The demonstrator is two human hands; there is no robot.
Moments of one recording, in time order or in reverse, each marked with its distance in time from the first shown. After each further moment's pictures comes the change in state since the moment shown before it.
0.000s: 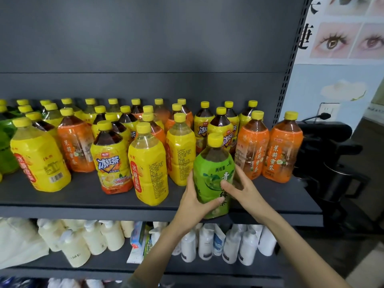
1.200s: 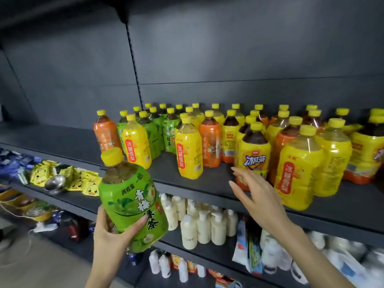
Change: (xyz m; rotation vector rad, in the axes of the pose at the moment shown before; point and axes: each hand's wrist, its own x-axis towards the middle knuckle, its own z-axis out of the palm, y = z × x) left_hand -0.252 0.010 -0.387 0.036 0.896 -0.025; right_hand 0.024 -0.051 0.317 -0.766 0.004 -0.477
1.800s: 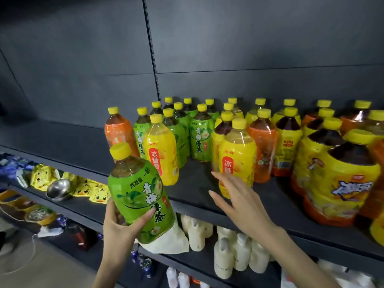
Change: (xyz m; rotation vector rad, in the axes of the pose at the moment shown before) left_hand 0.170 -0.070 -0.046 -0.063 -0.019 -0.041; right_hand 0.117 -0.062 0.172 0.011 -0.124 -0.101
